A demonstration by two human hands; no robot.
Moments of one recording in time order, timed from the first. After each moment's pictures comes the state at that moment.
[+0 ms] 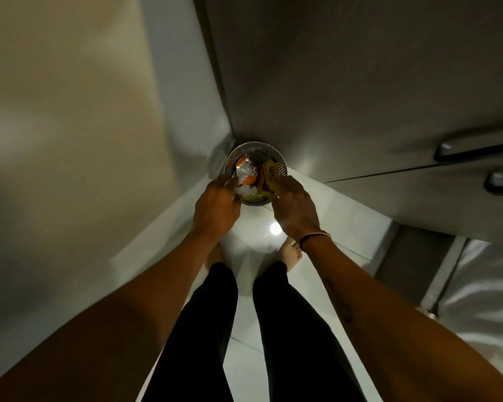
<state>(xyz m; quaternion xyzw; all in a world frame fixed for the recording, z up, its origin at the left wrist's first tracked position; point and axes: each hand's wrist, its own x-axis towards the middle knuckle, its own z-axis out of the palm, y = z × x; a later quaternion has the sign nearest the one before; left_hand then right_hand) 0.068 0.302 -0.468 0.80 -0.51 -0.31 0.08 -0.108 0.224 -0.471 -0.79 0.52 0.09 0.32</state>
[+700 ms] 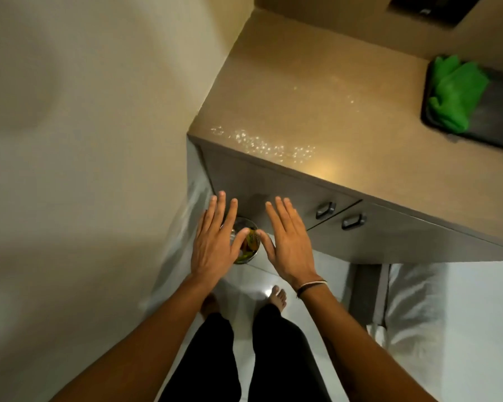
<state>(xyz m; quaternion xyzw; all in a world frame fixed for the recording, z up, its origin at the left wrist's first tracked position) 0.053 0.283 -0.195 0.74 -0.64 -0.13 0.15 -0.136 0.232 -0.188 -0.84 0.51 -0.11 0.12</state>
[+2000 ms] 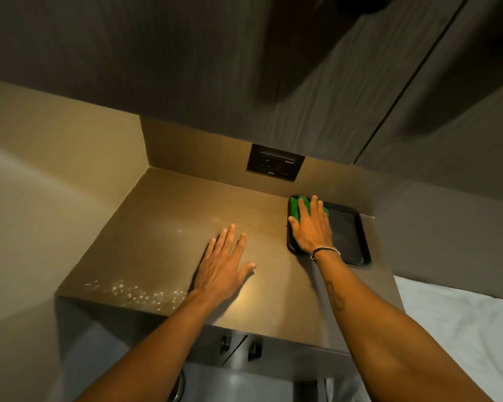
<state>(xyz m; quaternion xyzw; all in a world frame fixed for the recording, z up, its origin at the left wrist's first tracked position) -0.124 -0.004 -0.085 0.64 -0.75 -0.11 0.07 -0.357 -0.114 -0.022 -0.71 0.70 -0.03 0.08</state>
